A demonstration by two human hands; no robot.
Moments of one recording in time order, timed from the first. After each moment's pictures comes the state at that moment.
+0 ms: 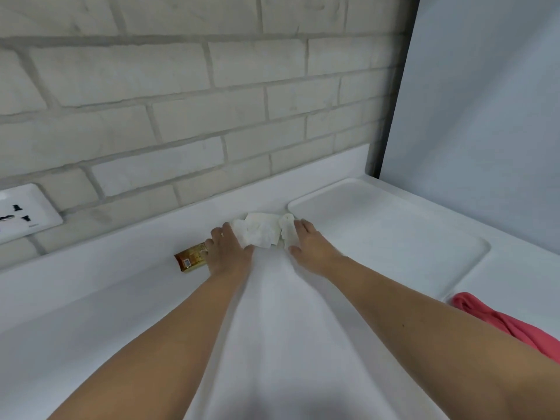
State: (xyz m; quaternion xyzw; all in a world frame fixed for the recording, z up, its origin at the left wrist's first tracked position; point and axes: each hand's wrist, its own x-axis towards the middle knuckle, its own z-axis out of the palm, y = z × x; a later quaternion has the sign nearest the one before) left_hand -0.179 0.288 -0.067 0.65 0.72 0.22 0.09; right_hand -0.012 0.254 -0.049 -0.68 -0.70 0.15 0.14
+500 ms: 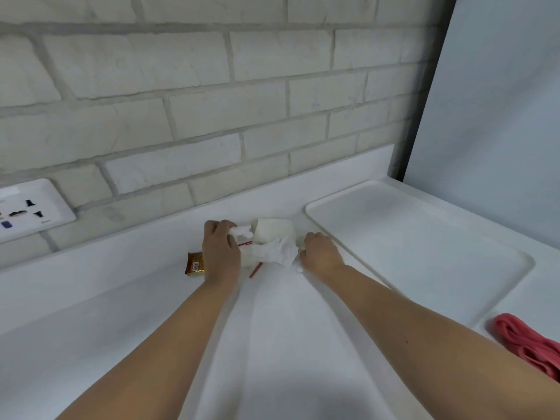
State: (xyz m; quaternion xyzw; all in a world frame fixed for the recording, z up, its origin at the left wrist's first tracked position) left_hand -0.209 0.286 -0.052 0.63 0.61 0.47 0.10; right_hand -0.035 0.290 -0.072 -0.75 -0.64 0.14 0.12
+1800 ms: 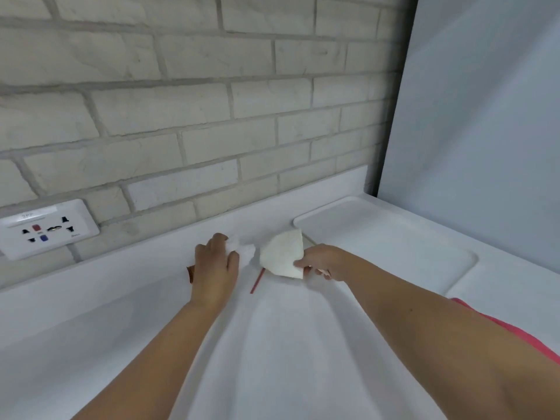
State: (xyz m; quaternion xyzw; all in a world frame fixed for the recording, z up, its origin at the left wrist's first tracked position) left_hand -0.229 0.218 -0.014 0.70 0.60 0.39 0.07; right_hand -0.019 0.241 -0.013 -0.70 -0.52 0.45 0.17
